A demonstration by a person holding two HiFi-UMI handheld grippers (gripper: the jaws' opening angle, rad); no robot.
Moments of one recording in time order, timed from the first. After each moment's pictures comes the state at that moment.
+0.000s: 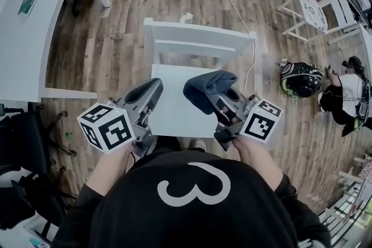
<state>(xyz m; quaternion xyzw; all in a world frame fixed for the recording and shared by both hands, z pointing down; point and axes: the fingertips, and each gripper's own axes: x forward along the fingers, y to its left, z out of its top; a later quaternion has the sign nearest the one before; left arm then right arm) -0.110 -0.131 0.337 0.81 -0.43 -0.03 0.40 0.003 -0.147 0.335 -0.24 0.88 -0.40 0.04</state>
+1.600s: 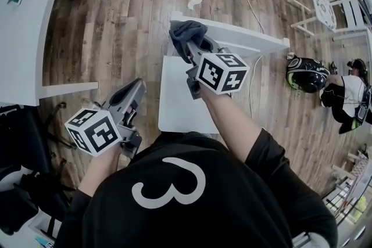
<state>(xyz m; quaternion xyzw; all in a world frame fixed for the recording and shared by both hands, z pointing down) -0.233 -0.145 0.406 0.75 -0.47 -0.02 0.46 -0.142 -0.292 0.439 -0.38 0.87 -0.30 -0.07</state>
